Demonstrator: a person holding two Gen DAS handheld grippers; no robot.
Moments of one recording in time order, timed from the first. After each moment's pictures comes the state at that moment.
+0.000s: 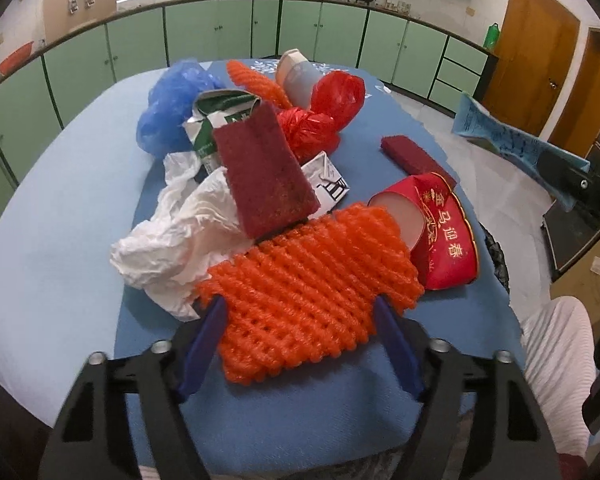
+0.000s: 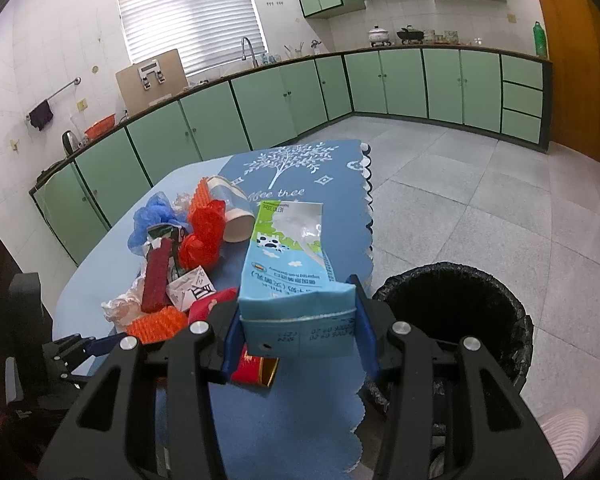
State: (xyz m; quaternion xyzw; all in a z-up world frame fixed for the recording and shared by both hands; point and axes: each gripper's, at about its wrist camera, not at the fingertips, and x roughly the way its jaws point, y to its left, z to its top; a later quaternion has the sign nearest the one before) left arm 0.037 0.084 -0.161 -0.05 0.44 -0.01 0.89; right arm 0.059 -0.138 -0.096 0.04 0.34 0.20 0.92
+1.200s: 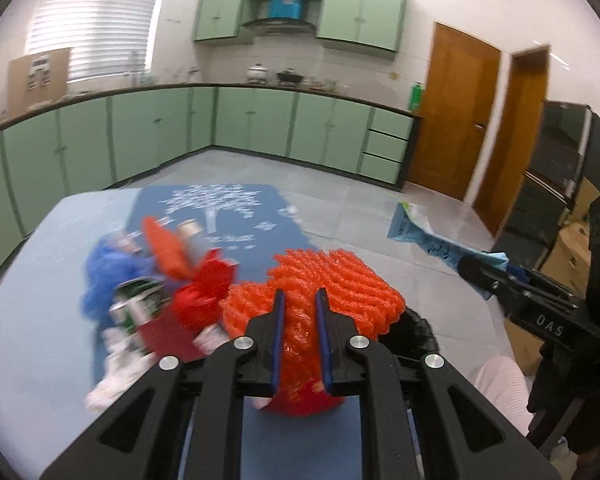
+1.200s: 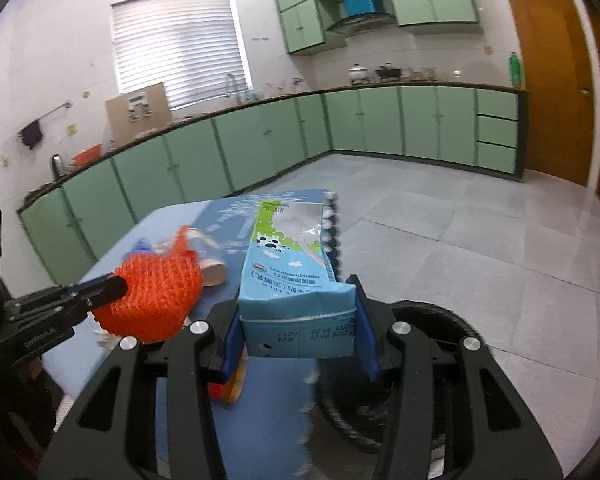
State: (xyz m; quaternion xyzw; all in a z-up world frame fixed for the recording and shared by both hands) left arm 0.055 0.024 -0.055 -0.04 0.29 -0.13 0.95; right arm 0.046 -0.202 -0.053 0.05 0.27 0.14 0.95
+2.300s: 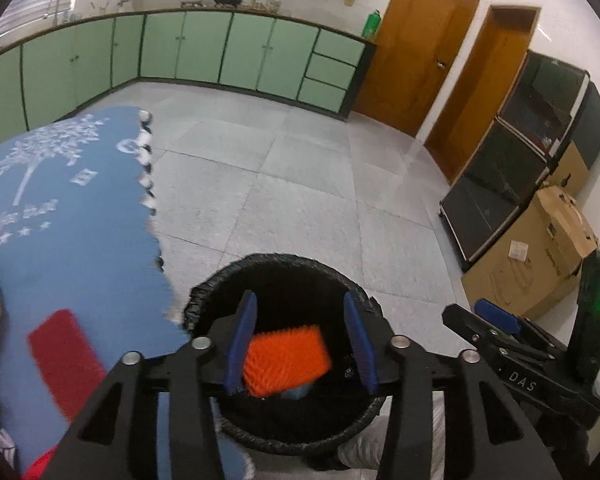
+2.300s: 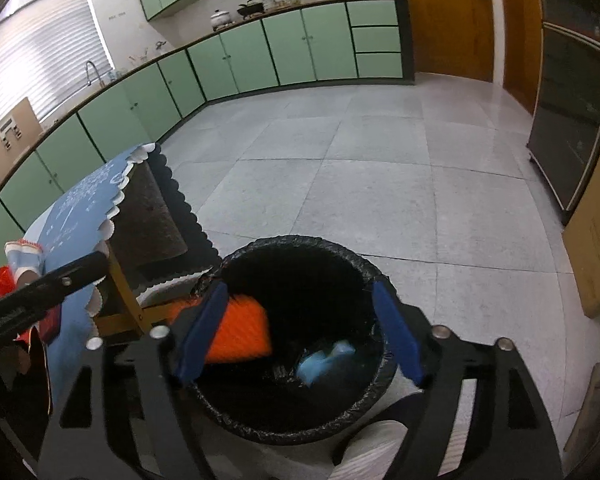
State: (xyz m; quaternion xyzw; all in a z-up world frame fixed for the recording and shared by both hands) left arm 0.197 -0.115 -0.142 -0.05 0.41 -0.23 0.88; right arm 0.131 -0.321 -0.169 0.13 0.38 -0.05 0.91
